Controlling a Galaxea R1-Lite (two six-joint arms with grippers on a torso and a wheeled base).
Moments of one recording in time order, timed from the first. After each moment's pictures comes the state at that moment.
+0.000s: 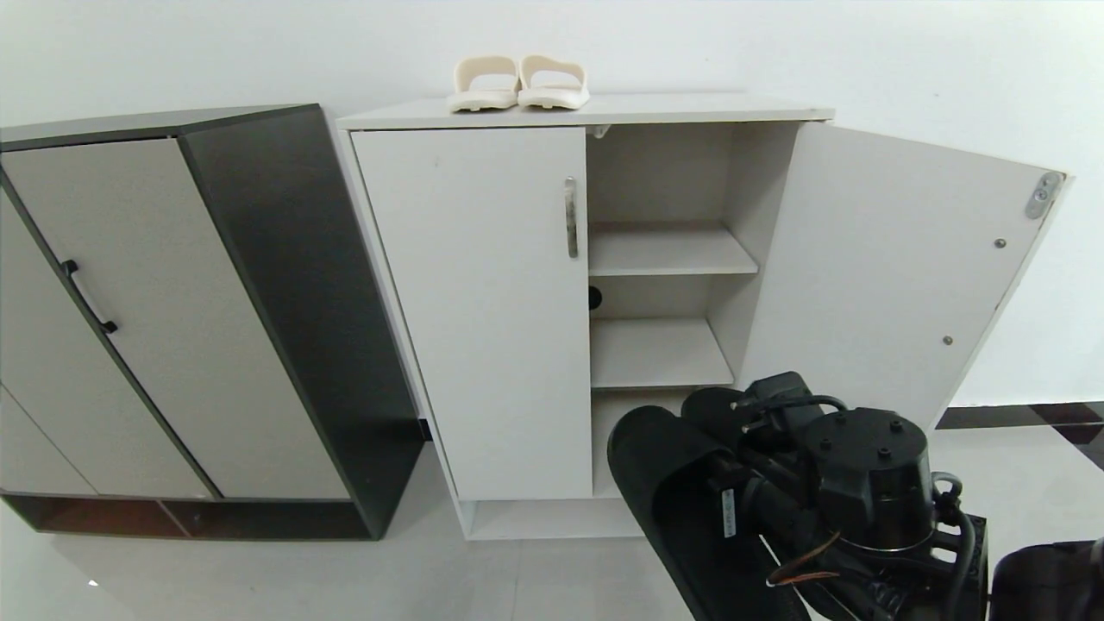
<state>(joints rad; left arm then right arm) 0.00 0.00 0.00 0.00 0.00 0.01 0.84 1.77 -0.55 -0.89 -0.49 0.16</state>
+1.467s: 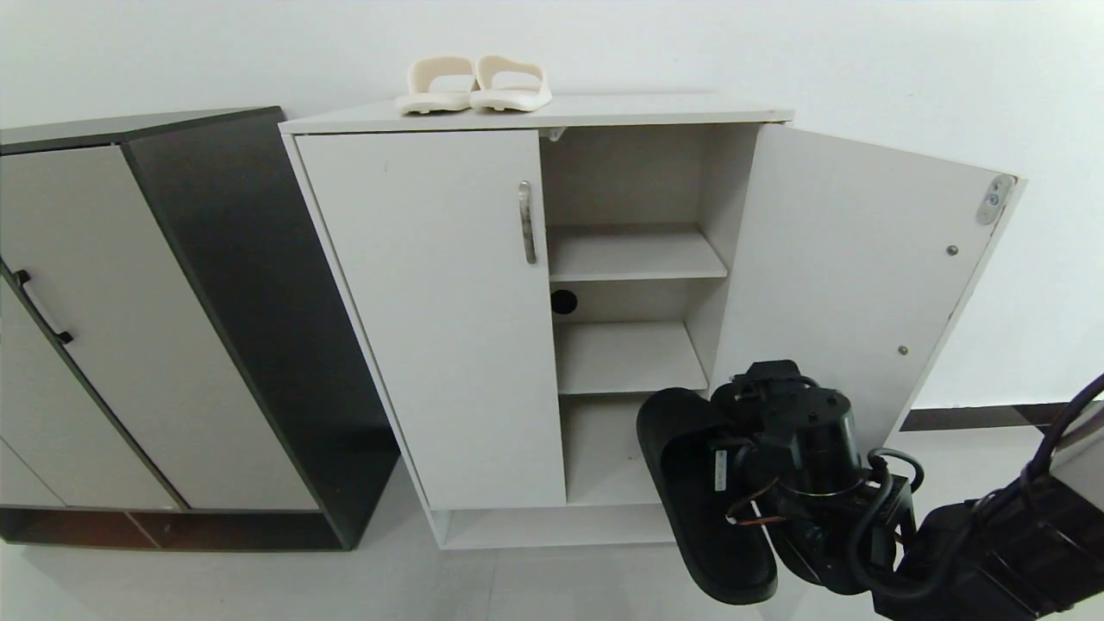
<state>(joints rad) 0.00 0.00 0.00 0.00 0.00 0.01 0.73 1.93 -0.66 -0.89 -0.60 0.25</state>
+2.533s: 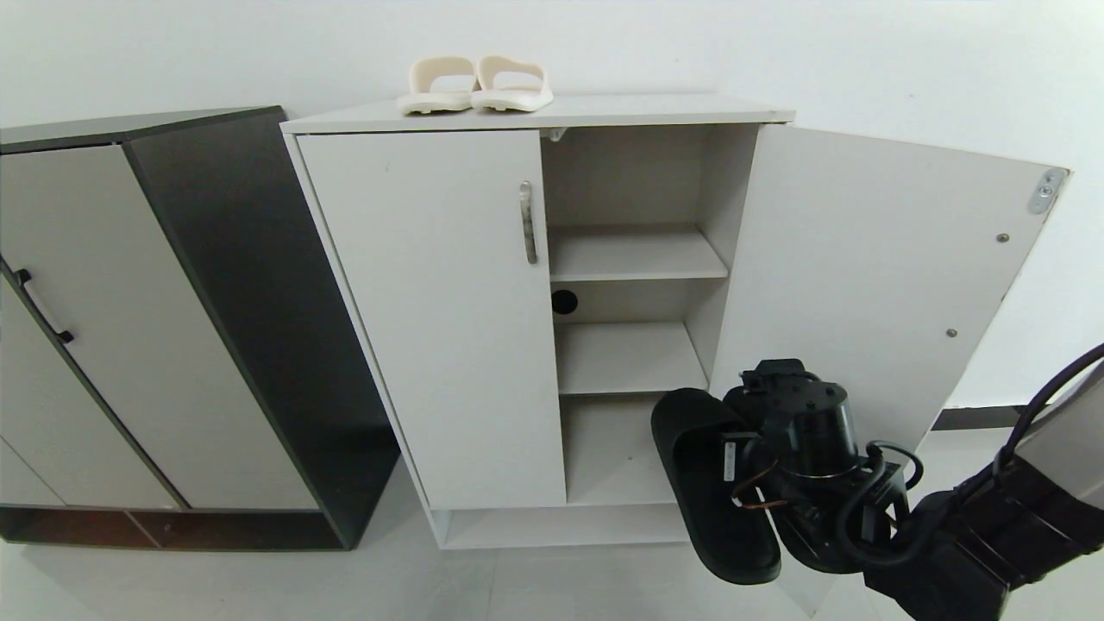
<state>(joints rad) 0.00 0.00 0.00 0.00 -0.03 0.01 0.65 1.97 -0.68 -0.89 -0.57 0.25</state>
